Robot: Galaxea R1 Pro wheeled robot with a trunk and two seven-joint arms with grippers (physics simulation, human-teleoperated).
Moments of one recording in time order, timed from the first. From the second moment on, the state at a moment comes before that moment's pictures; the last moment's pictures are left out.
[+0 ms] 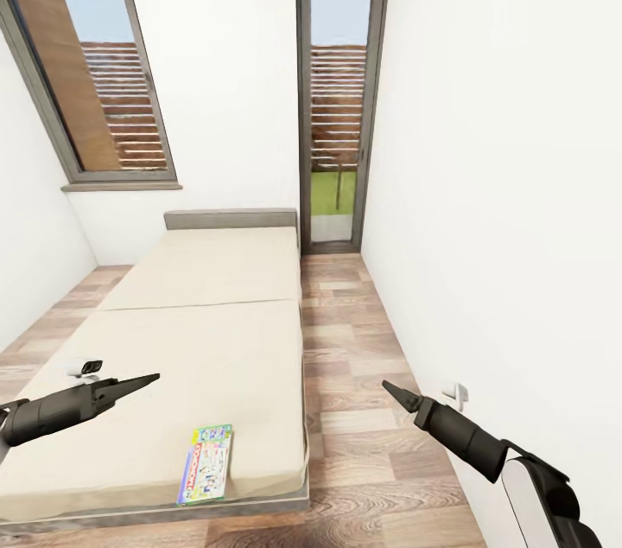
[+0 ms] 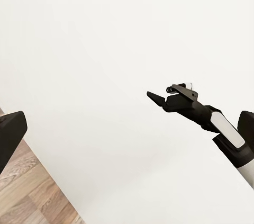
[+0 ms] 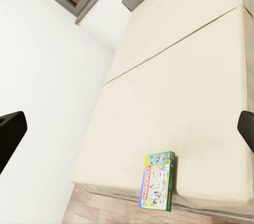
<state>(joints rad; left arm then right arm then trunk) -0.42 0.47 0.26 -1.01 0.33 0.69 -1.57 -0.16 -0.03 -0.22 -1.47 -0.52 0.67 0.65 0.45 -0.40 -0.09</state>
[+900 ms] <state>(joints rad) -0.43 0.42 0.24 -0.82 0.28 0.70 -1.35 -0.16 -0.03 -0.22 -1.46 -0.53 0.67 0.65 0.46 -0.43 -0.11</state>
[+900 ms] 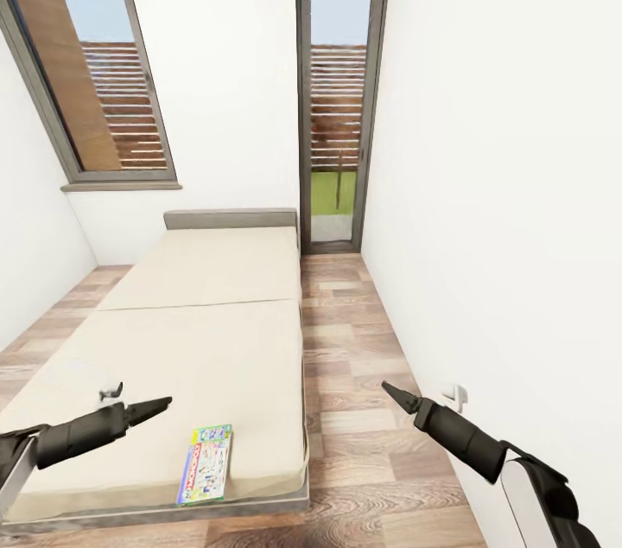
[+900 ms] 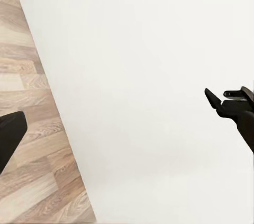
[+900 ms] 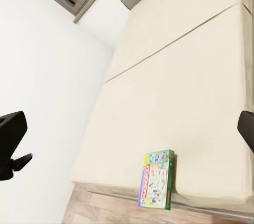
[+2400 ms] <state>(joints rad) -0.44 0.41 0.25 -0.73 0.29 0.79 -1.15 -0.16 -0.03 -0.22 -1.38 -0.53 0.66 0.57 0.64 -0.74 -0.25</state>
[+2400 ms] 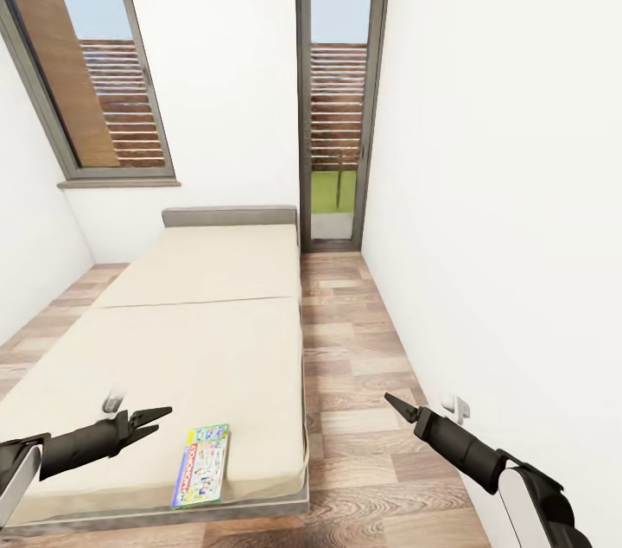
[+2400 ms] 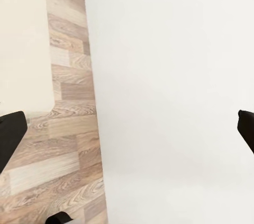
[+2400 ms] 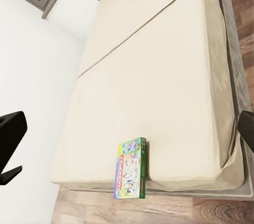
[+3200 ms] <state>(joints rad) -0.44 0.41 0.25 -0.73 0.29 0.79 -1.13 -0.16 -0.03 -0.22 -1.38 -0.52 0.67 0.57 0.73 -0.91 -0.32</state>
